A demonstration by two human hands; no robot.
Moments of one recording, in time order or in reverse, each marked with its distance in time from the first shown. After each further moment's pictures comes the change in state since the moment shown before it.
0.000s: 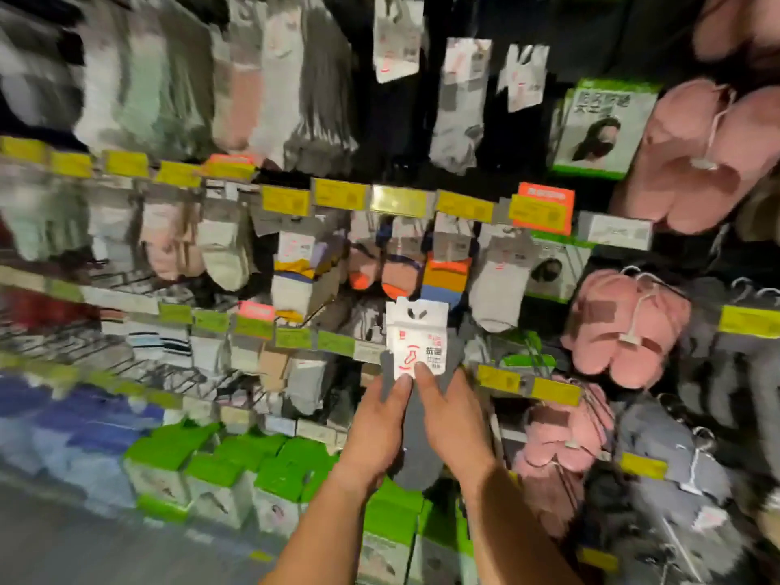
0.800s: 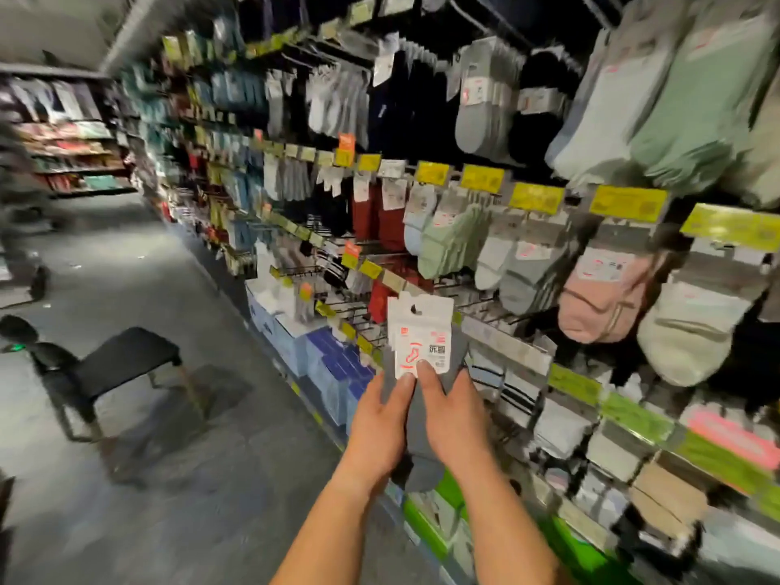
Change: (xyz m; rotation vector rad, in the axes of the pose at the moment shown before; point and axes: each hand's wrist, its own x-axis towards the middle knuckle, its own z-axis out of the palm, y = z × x) left_hand -0.007 0.097 -0.570 0.213 0.709 0.122; right_hand -0.047 -0.233 0.567 0.090 -0.548 -0.240
